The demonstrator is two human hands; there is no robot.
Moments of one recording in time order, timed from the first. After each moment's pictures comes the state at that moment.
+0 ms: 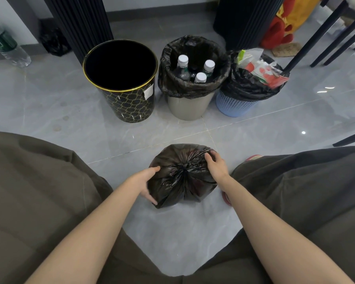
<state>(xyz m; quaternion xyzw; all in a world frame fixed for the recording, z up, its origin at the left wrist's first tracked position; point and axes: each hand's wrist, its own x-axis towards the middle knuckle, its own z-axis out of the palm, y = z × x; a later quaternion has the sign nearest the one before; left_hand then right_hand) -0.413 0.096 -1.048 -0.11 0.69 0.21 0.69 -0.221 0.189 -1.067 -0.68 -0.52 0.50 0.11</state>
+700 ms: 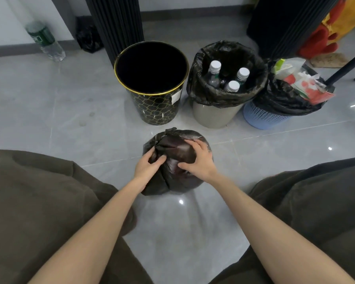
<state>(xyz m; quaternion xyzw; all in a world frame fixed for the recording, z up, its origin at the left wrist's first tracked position) -0.477 0.092 -1.063 0.18 0.77 0.41 0.45 -0.326 0.196 -1.055 -0.45 -0.78 0.43 0.06</state>
